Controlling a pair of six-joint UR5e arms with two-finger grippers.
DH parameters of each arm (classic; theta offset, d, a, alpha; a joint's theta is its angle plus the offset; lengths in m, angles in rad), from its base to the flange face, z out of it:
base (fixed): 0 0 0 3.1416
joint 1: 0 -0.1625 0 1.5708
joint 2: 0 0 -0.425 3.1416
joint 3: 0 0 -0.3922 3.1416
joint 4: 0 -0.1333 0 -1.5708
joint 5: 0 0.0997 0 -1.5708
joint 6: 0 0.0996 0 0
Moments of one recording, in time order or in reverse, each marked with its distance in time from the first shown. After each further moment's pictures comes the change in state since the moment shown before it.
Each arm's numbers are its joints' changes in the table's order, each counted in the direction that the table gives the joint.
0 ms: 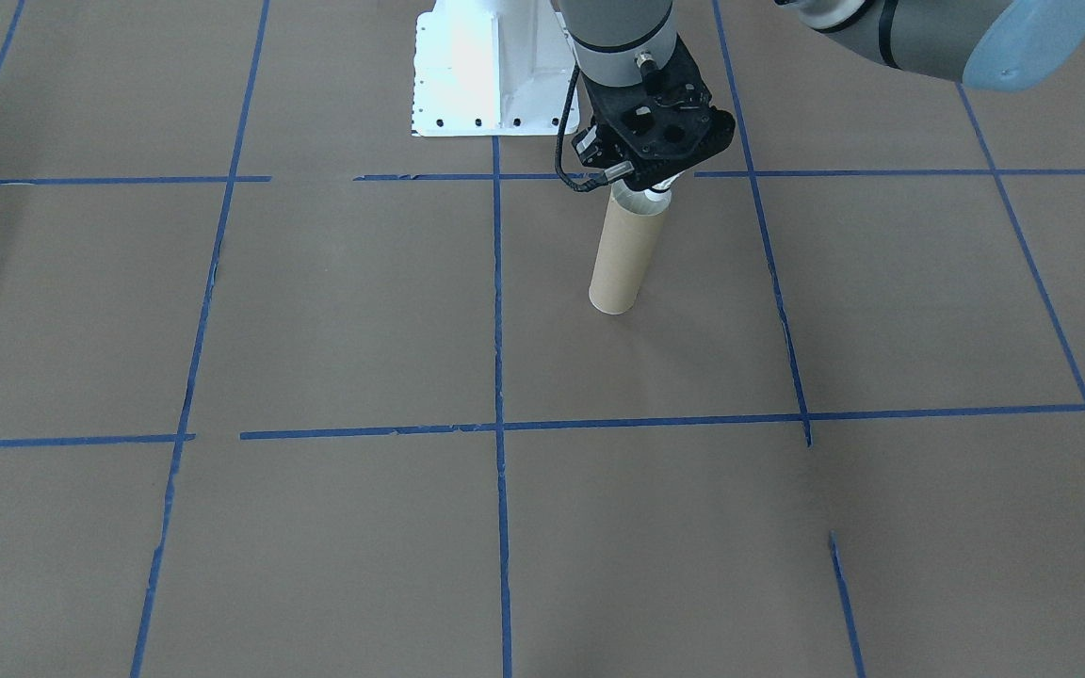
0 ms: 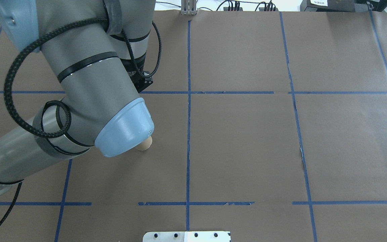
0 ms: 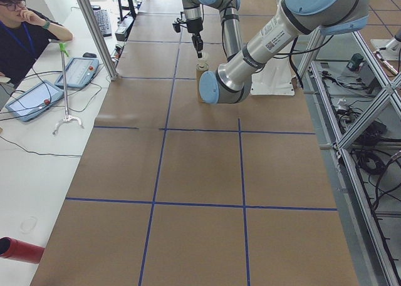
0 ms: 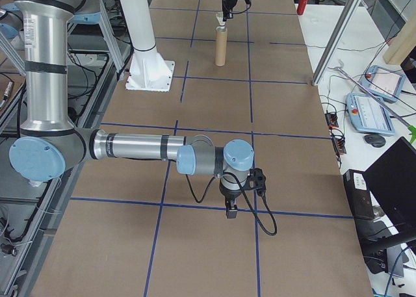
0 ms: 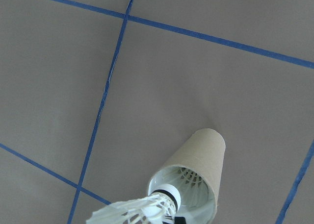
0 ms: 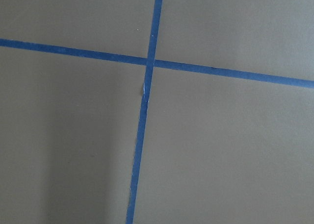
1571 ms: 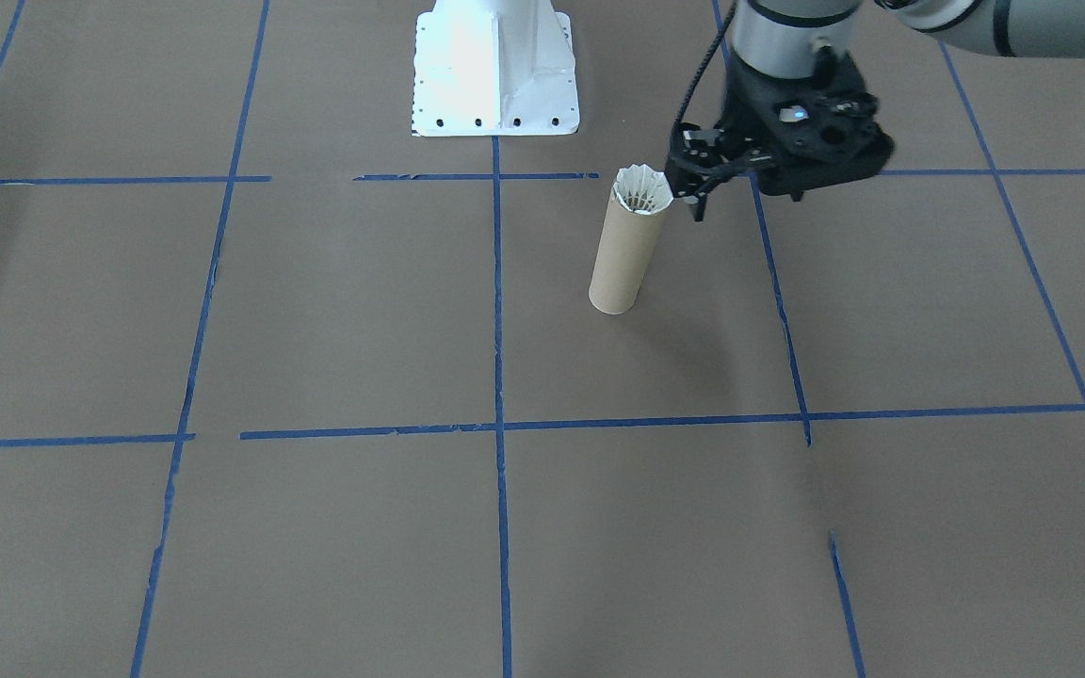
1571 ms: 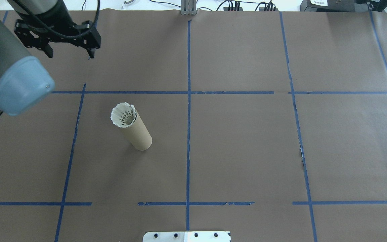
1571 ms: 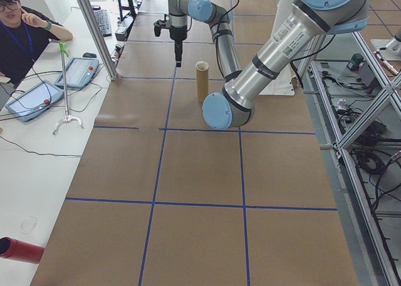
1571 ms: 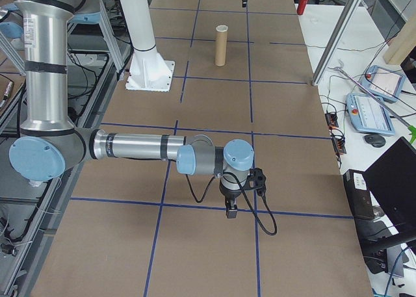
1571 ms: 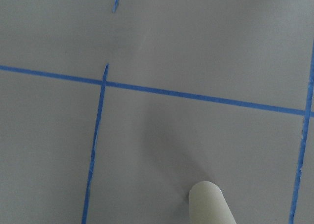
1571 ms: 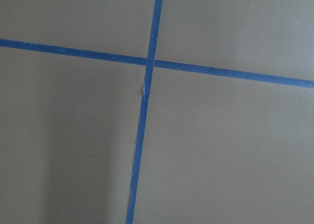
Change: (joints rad) left arm 0.304 -0.326 -0.161 0.393 -0.069 0.456; right arm 0.000 0.000 0.000 0.000 0.000 0.000
